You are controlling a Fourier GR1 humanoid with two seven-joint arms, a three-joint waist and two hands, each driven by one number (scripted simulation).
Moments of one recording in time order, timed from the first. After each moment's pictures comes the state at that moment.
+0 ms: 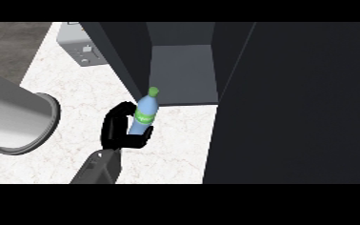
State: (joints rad) left arm -0.34 0.05 -0.11 -0.66 0.42 -0.02 -0.84; right arm 0.19 -0.23 0.17 -2.49 -0.03 -0.07 0.33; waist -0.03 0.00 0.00
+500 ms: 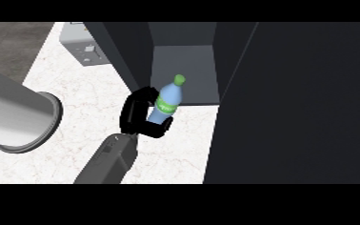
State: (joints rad) left arm -0.45 0.01 -0.21 -0.75 0.46 -0.05 -0.68; right arm 0.25 -0.25 -0.08 -2.46 -0.14 0.04 0.28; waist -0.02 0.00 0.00
